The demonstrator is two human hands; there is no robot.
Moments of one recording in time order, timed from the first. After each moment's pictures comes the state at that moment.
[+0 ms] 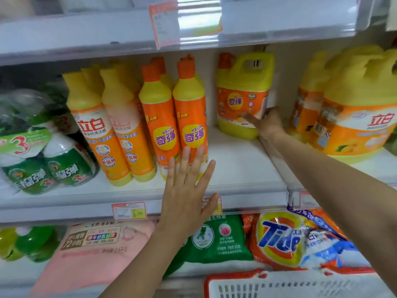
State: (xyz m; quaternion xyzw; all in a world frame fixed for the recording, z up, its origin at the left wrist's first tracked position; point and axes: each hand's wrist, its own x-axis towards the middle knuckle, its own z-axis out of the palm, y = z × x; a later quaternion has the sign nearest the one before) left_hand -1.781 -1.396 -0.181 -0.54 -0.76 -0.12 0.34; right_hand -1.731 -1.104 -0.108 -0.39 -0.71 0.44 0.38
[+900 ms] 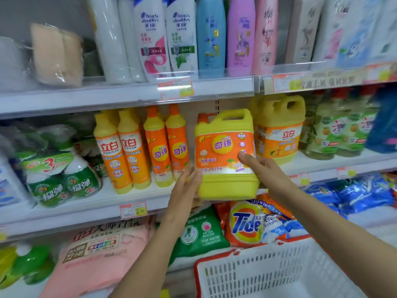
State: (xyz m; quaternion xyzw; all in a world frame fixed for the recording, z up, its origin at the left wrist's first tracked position) left_hand -1.690 -1.453 -0.098 -0.36 -0.62 -0.64 -0.27; right_hand -1.539 -1.297 -0.066 -0.29 -0.69 0.58 0.32
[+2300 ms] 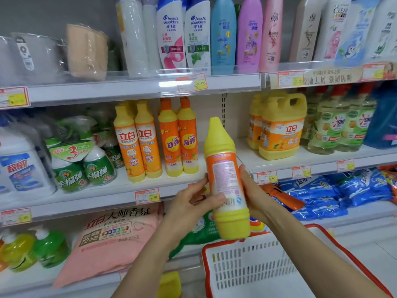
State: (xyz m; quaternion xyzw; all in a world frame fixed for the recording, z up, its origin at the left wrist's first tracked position) left_hand -1.660 -1.540 -0.086 -0.44 -0.61 -0.57 -0.33; right_hand -1.558 -1.379 -0.107 -0.17 -0.55 0.78 0.22
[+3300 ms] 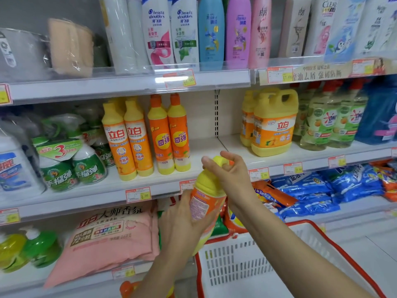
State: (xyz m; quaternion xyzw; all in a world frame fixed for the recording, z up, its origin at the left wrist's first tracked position) left_hand -1.646 -1.522 -0.135 -0.45 -0.81 -0.37 0.08; right_hand -1.565 -1.421 -0.068 -0.26 -0.57 0.67 0.41
